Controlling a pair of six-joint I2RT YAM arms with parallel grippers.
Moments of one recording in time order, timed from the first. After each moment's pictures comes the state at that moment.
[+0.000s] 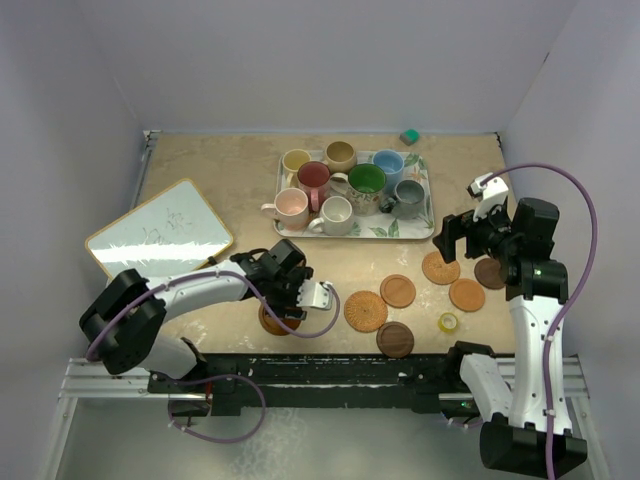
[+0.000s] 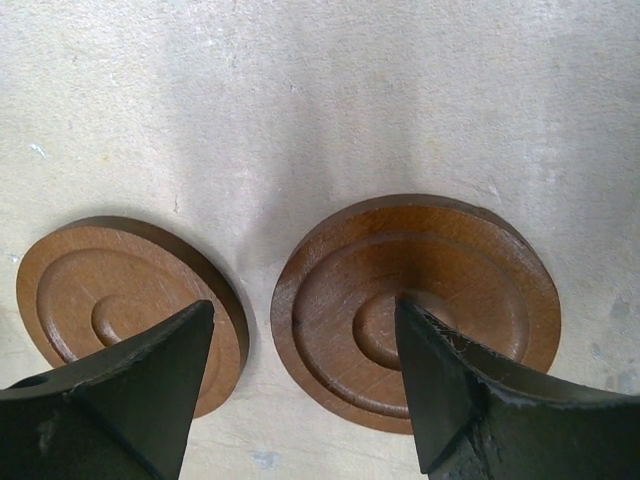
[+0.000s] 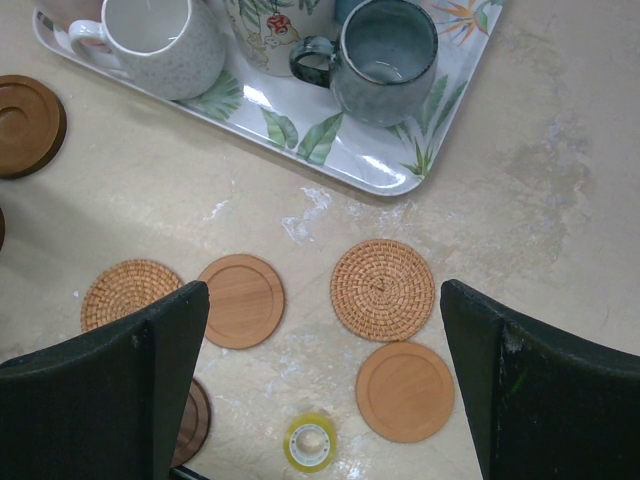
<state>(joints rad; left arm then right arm) -0.82 1.45 0.76 -0.46 0.19 0.88 -0.17 0.82 1.01 -0.77 -0.49 -0.31</state>
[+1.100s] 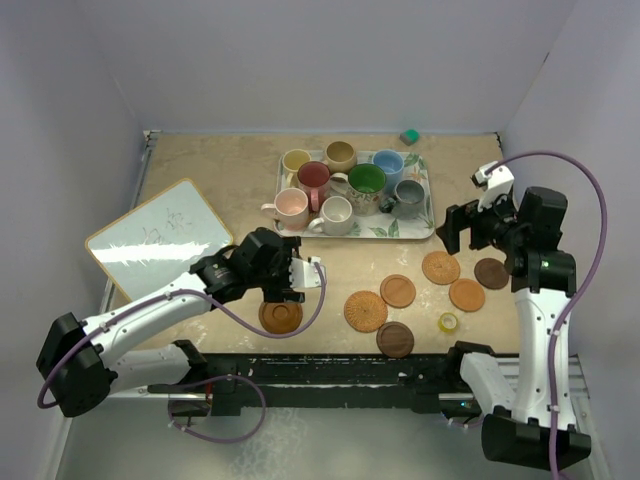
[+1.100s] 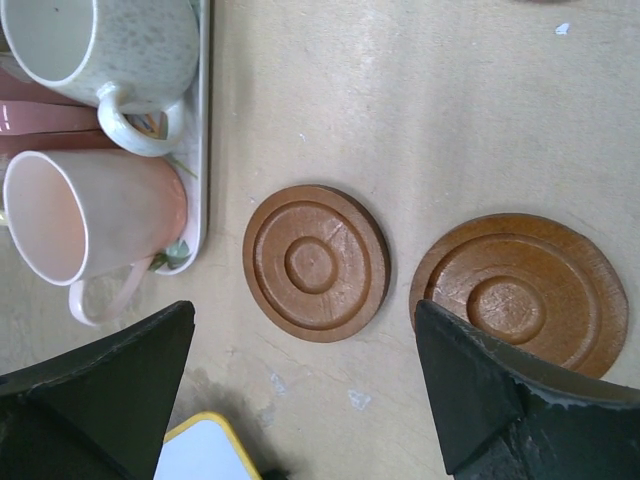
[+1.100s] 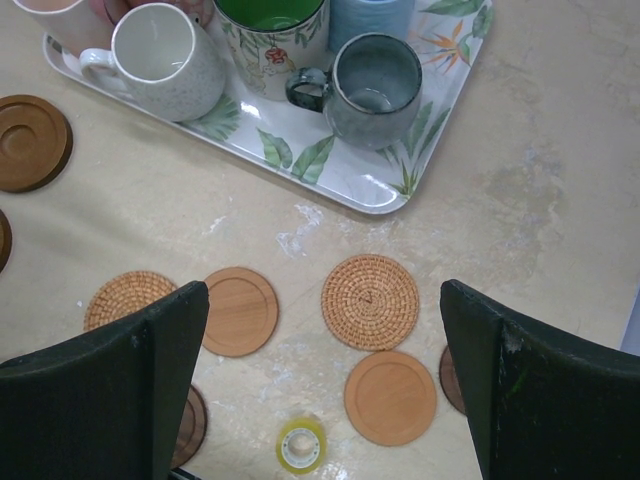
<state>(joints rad) -0.82 1.13 0.78 -0.43 0.06 0.78 -0.17 0.87 1.12 -0.81 -0.49 -0.32</state>
